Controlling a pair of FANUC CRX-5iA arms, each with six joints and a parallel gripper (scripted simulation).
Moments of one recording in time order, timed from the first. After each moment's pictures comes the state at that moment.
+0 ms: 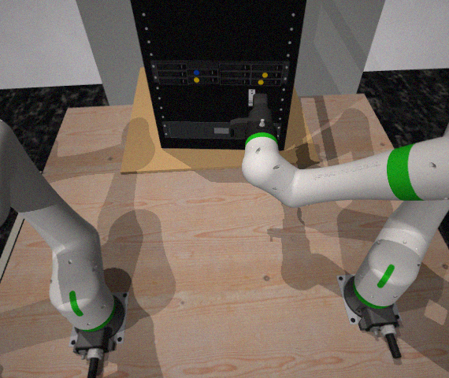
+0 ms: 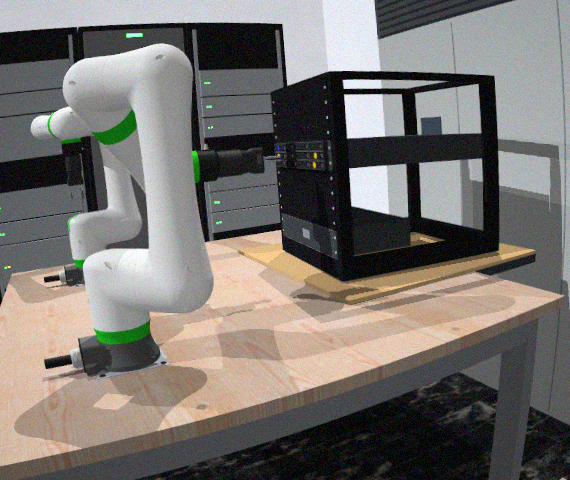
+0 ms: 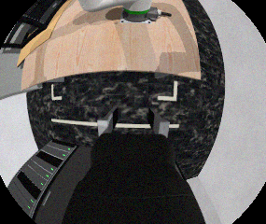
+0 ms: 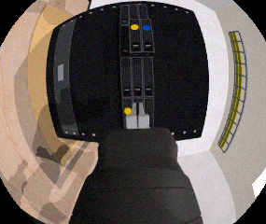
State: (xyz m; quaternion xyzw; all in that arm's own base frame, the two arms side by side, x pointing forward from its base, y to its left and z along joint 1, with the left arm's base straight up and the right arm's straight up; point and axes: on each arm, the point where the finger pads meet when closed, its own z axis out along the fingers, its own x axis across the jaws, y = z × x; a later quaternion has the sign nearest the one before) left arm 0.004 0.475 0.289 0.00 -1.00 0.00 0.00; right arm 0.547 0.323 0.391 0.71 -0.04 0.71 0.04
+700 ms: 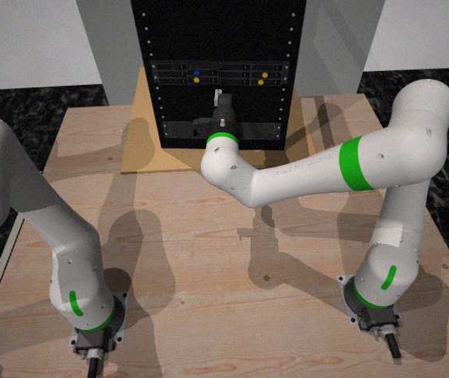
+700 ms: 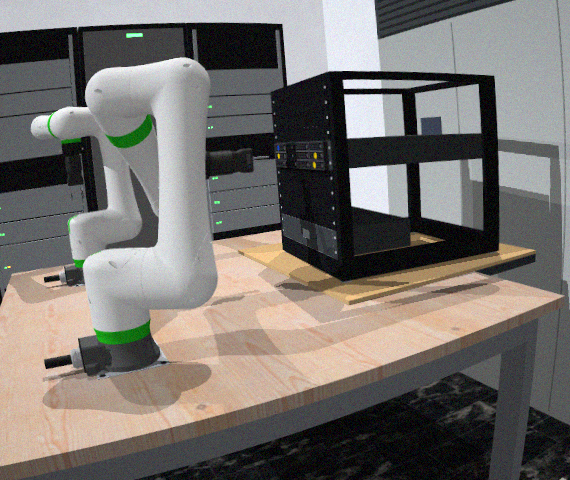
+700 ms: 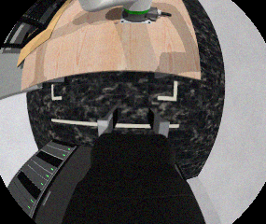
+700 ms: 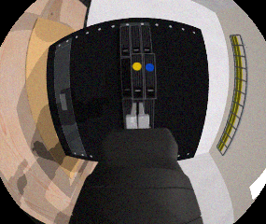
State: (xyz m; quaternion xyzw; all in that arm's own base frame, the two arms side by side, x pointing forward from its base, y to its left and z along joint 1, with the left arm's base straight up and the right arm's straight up) left arm 0.004 0.475 0.289 0.00 -1.00 0.00 0.00; right arm 0.557 0.432 0.390 0.71 -0.04 0.71 0.04
